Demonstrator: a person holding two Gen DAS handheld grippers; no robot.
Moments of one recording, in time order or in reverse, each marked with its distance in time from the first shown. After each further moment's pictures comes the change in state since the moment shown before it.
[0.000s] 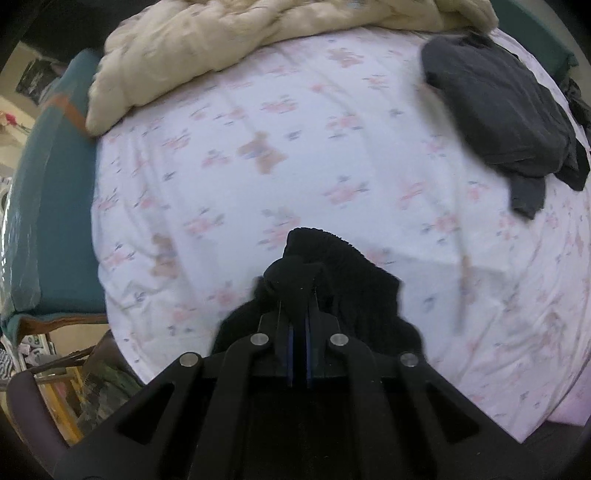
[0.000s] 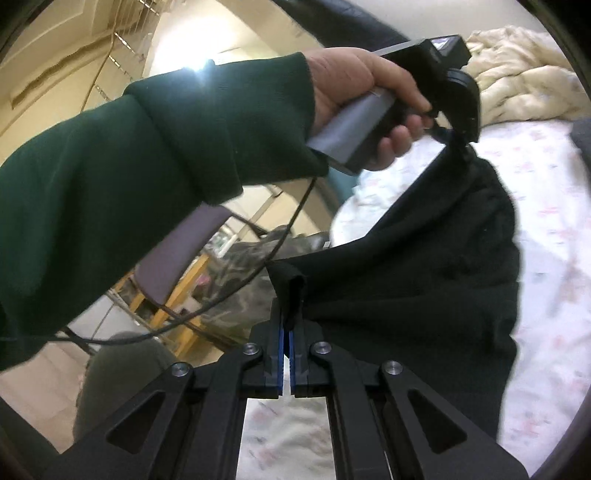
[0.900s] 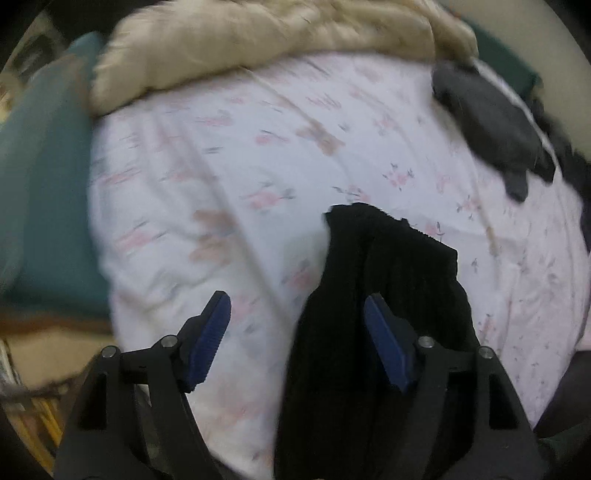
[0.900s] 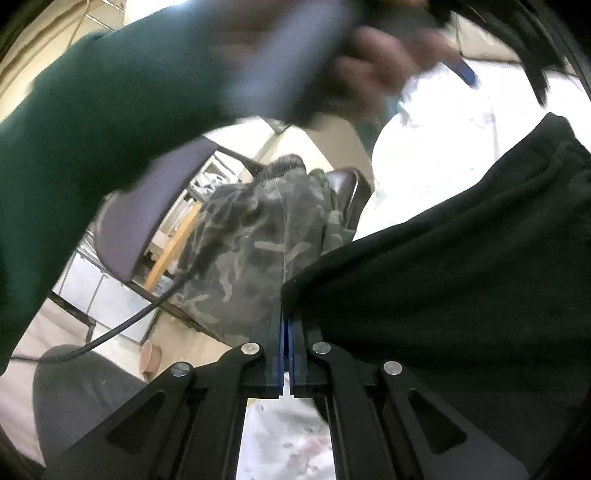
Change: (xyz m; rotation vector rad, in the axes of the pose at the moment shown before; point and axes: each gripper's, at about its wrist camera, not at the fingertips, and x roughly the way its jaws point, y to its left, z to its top) left arm 0.011 0.140 -0.078 -0.006 -0.163 -0.199; right arm 0.227 -0.007 0.006 0.021 0.268 0.009
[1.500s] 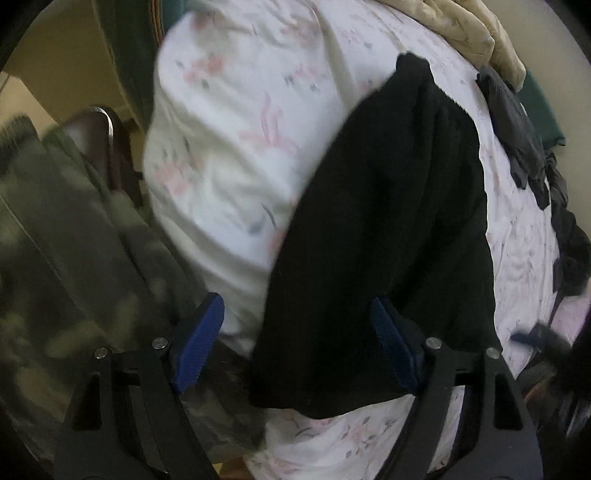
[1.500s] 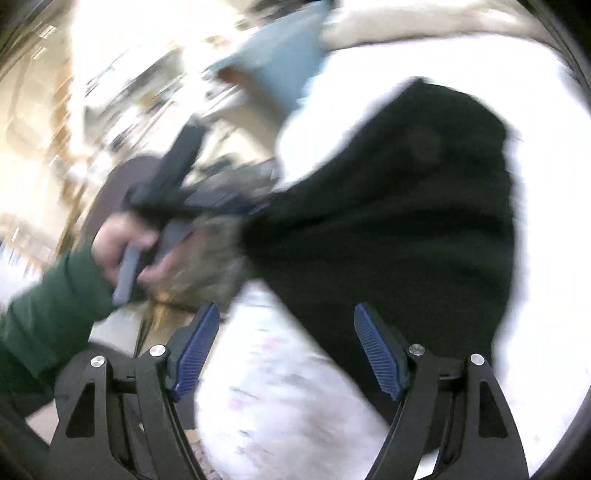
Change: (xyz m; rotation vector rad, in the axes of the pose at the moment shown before) left arm 0.027 0.039 -0.193 -0.361 0.174 -0.165; right arm -0.146 -0.040 -0.078 0.240 -0.031 -0.175
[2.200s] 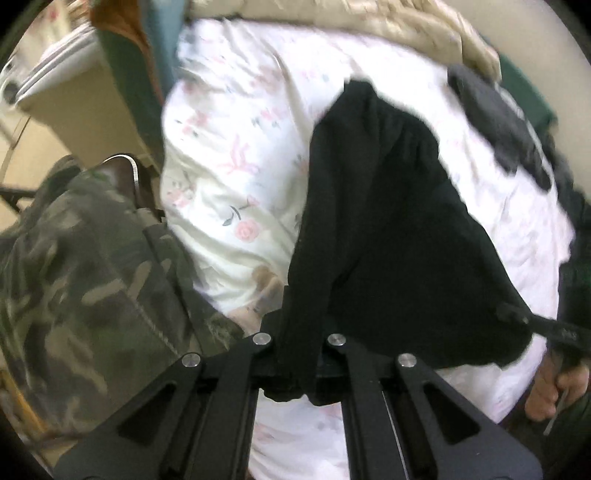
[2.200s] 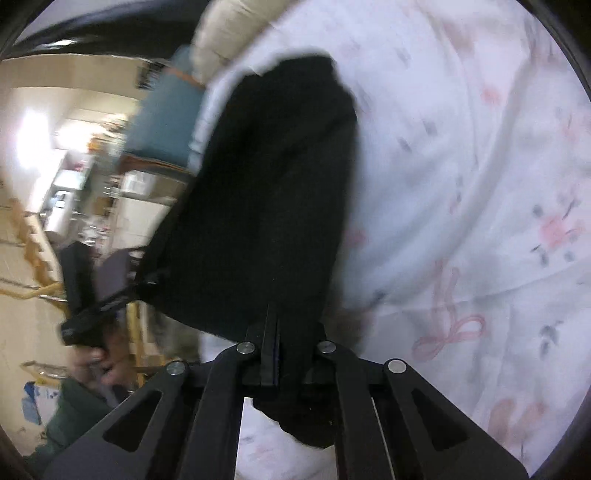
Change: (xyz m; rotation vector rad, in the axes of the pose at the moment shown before) left arm -0.064 -0.071 -0.054 0.074 -0.185 0.124; right arm -0.025 -0.078 -0.035 0.450 -0.116 0.054
